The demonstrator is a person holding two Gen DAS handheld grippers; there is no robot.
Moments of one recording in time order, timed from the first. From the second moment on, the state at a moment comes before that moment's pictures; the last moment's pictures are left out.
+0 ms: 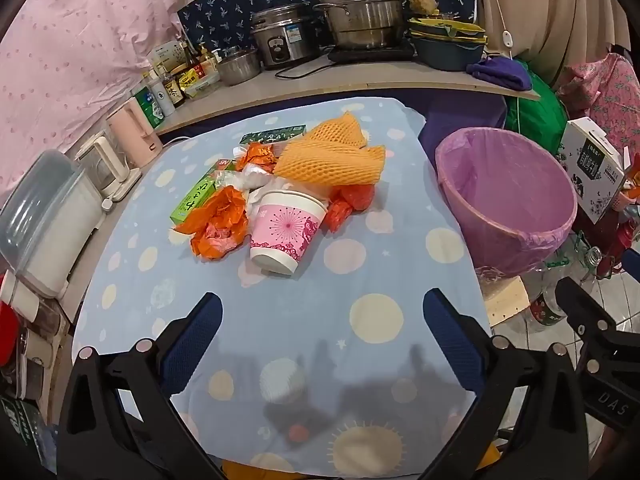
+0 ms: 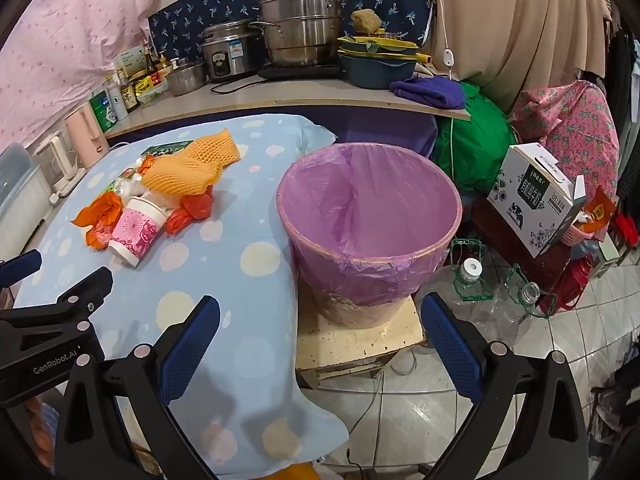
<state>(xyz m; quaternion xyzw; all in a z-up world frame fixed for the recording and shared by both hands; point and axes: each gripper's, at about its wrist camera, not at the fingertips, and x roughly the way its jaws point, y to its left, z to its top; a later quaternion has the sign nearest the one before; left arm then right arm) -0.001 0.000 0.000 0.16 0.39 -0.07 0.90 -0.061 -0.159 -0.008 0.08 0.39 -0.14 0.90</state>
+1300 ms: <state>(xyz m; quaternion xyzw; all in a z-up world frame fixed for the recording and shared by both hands) -0.002 0.006 0.001 0.15 0.39 -0.07 0.90 -0.066 -0.159 -0.005 0.09 0.39 -0.14 0.91</state>
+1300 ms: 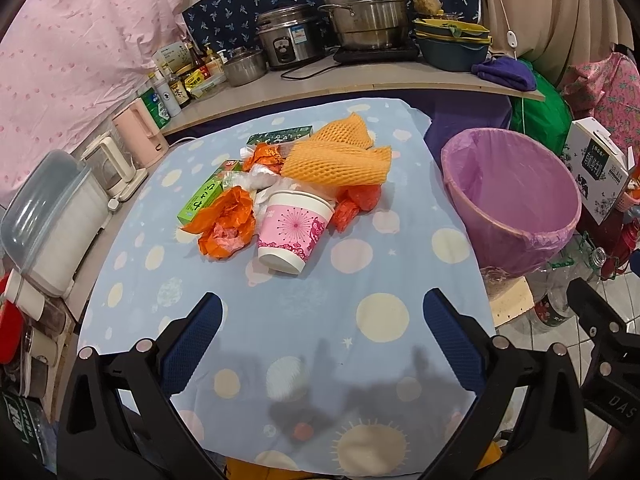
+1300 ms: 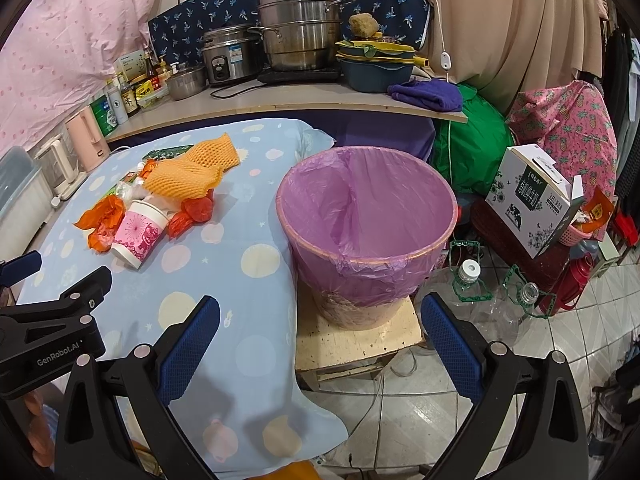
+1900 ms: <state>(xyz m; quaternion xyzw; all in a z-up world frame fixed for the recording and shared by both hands) -0.003 0.004 0.004 0.16 0.39 -0.07 0.90 -0.068 -0.160 0.001 0.09 0.38 -0.14 0.91</state>
